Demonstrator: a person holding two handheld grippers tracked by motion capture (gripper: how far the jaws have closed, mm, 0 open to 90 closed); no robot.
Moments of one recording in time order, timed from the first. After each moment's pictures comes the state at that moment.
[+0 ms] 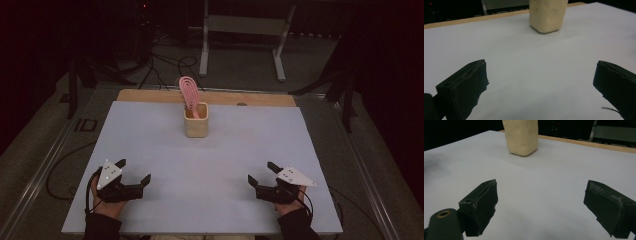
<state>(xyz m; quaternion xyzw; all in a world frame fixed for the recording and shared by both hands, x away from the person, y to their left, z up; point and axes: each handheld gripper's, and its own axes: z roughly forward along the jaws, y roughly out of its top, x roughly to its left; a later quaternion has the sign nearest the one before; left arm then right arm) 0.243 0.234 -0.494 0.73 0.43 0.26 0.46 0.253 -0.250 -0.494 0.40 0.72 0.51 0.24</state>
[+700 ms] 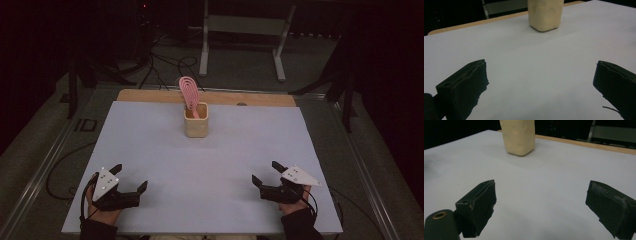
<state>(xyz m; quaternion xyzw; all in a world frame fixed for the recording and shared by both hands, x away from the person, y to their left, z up) 0.228 0.238 -0.494 0.73 0.41 0.28 0.46 0.252 -0.260 -0.490 0.40 0.72 0.51 0.24</state>
